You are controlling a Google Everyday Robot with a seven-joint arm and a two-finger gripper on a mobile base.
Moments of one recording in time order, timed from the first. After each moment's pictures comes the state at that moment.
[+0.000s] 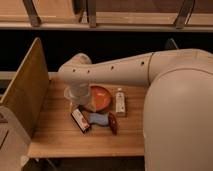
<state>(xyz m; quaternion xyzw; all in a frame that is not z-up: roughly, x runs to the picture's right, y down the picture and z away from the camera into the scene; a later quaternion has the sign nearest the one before) -0.107 0.103 0.703 -0.26 0.23 0.64 0.68</state>
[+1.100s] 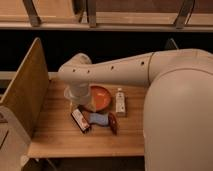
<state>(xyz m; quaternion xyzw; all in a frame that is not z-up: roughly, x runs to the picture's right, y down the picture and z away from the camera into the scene) -0.107 0.103 0.703 -0.26 0.23 0.64 0.68</state>
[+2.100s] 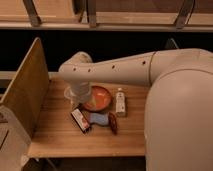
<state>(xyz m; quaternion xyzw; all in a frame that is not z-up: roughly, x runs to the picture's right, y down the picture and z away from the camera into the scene) -0.089 0.079 0.707 -0.24 0.22 0.65 0.68</state>
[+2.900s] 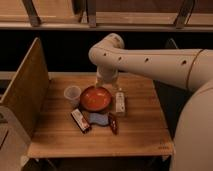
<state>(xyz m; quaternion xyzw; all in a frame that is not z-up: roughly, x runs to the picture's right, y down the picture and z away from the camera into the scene) 0.008 -0.021 0.712 -0.16 0.16 0.69 0.69</state>
